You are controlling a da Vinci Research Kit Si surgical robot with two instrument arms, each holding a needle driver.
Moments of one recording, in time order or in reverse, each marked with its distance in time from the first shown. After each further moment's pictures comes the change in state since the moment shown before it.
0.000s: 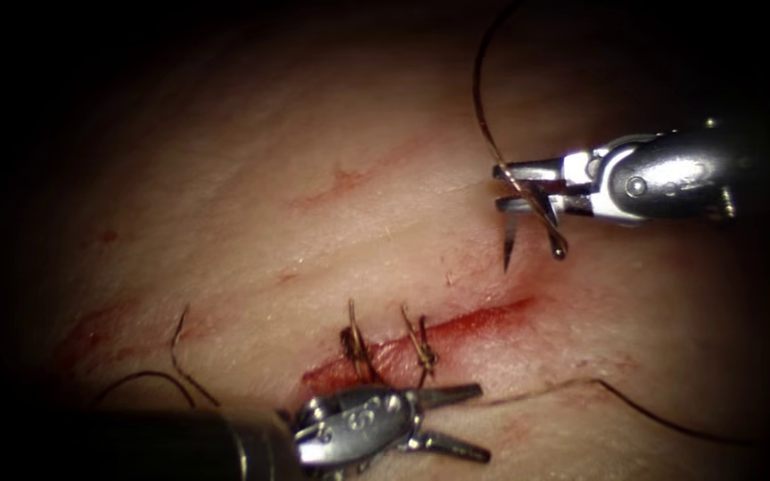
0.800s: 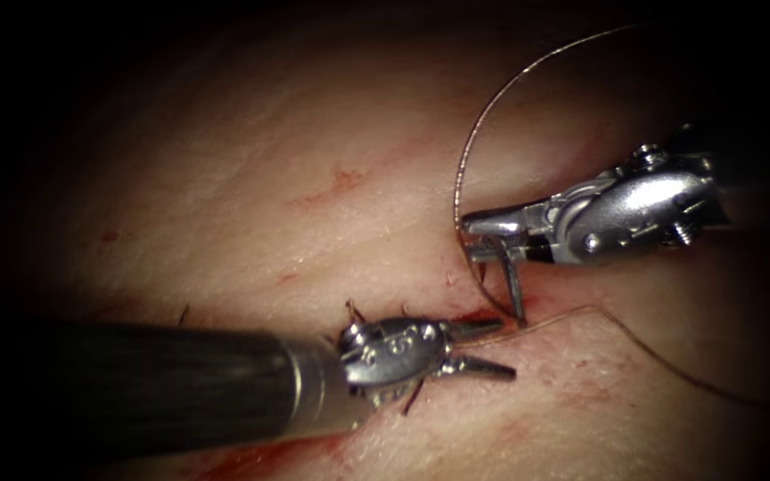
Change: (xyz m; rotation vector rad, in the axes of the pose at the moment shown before) right arm -0.002 -0.003 0.002 0.052 -0.009 -0.238; left arm -0.001 -0.007 0.002 0.150 -0.087 -0.017
